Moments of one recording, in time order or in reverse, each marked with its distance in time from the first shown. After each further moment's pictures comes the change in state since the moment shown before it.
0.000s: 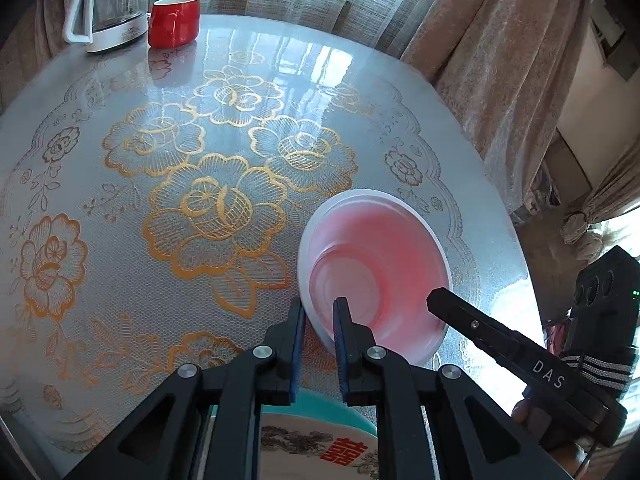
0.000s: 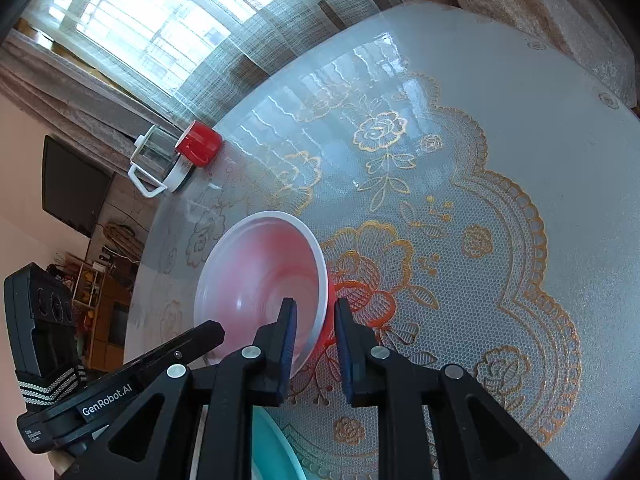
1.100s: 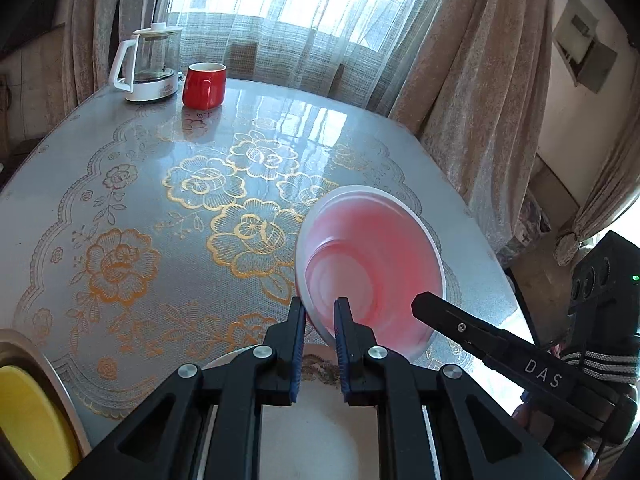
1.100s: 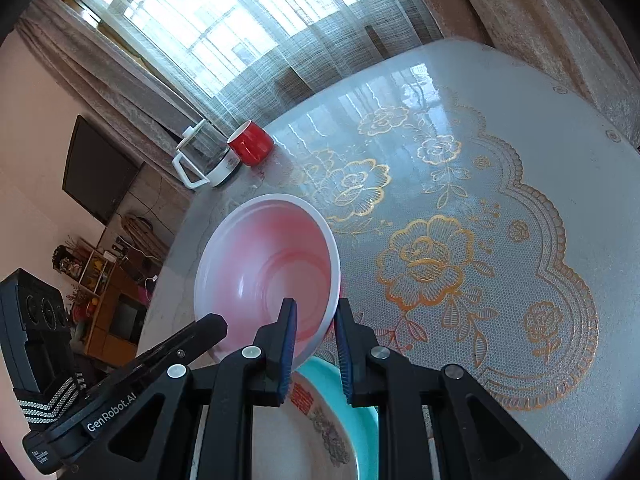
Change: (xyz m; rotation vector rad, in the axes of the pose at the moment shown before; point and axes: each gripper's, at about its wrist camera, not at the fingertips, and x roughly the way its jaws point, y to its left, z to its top) left arm -0.099 0.021 -0.047 0.038 -0.239 0.005; right arm -0.024 0.071 -0.032 -0.116 -0.086 0.046
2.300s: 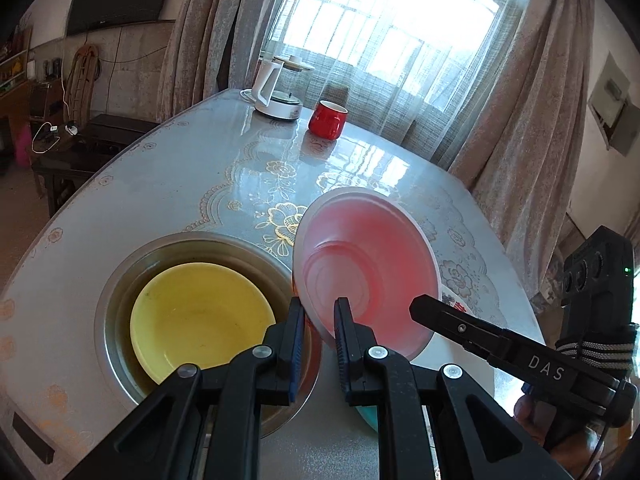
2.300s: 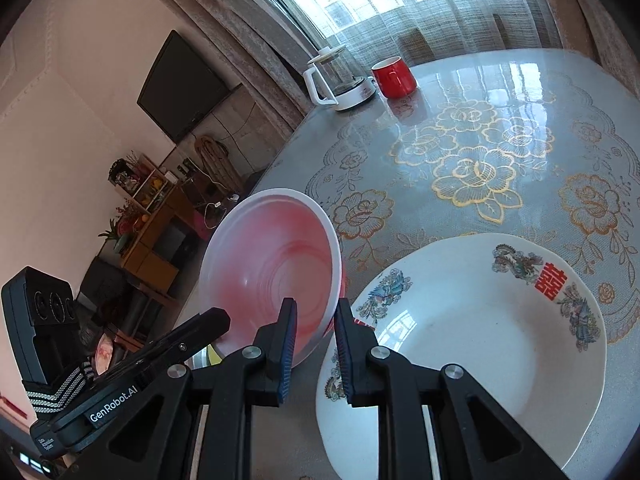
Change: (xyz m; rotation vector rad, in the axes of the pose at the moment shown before) left arm -0.140 0.122 -0.092 -0.166 -0.164 0.132; right arm 0.026 0.140 -0.096 -0.253 0.142 0.205
